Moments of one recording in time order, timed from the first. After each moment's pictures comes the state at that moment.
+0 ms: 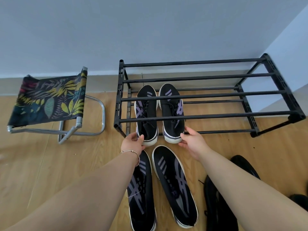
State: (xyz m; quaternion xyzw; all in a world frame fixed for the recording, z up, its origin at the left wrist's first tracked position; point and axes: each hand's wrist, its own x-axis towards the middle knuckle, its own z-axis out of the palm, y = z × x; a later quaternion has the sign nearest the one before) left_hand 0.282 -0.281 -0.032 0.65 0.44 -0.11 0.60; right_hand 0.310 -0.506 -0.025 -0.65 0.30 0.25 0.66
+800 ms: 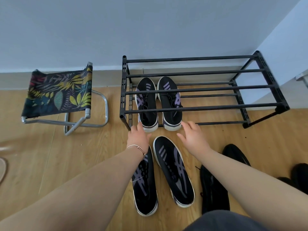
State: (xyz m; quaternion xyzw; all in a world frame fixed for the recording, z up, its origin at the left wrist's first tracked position) left_hand 0.259 -0.291 0.018 0.93 0.16 -0.22 0.24; right_hand 0.267 -0.509 0.019 -0.97 -0.06 0.15 0.19
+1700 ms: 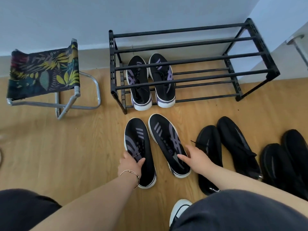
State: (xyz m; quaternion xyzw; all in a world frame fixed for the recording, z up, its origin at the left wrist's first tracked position) left_hand 0.103 -0.289 -0.014 0.85 0.34 -0.34 0.23; right_hand 0.120 -0.538 -0.009 -0.89 0.07 0.36 0.27
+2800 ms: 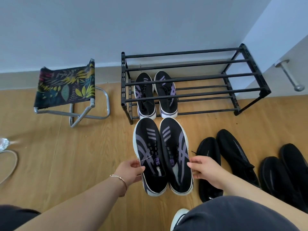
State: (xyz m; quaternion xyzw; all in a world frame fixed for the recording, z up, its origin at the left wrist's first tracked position) left_hand 0.099 -0.254 0.039 0.63 0.34 -0.33 0.61; right_hand 0.118 -0.561 0.041 -0.70 0.21 0.40 0.55
